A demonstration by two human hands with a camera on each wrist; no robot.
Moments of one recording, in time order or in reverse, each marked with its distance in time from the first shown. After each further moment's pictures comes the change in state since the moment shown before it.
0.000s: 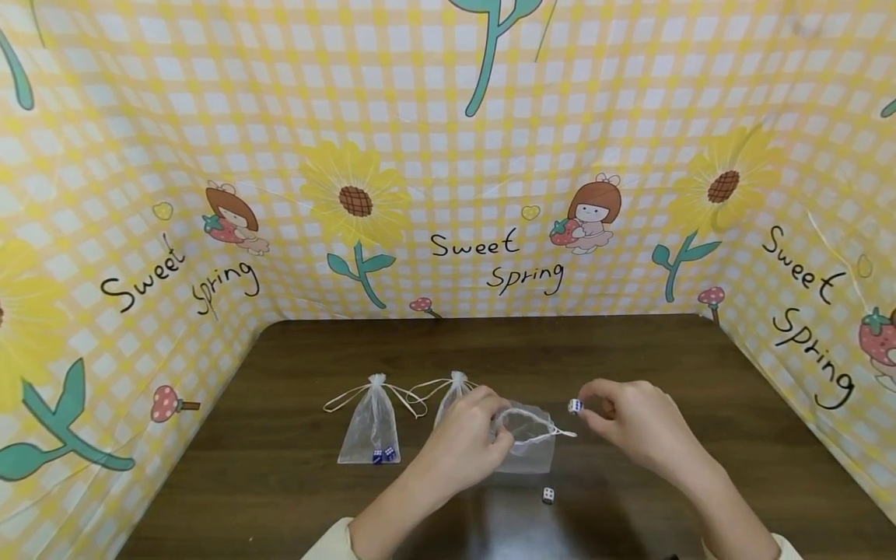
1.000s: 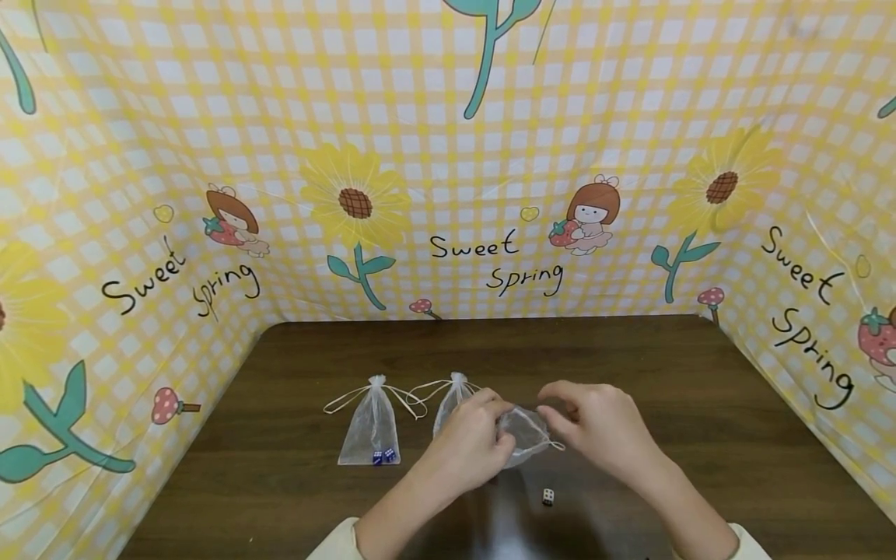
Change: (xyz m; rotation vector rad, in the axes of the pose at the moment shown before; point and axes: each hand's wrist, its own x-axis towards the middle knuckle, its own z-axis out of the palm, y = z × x) left_hand 0.003 0.002 0.002 -0.005 -0.038 0.003; right_hand 0.012 -0.026 0.018 0.070 0.124 -0.138
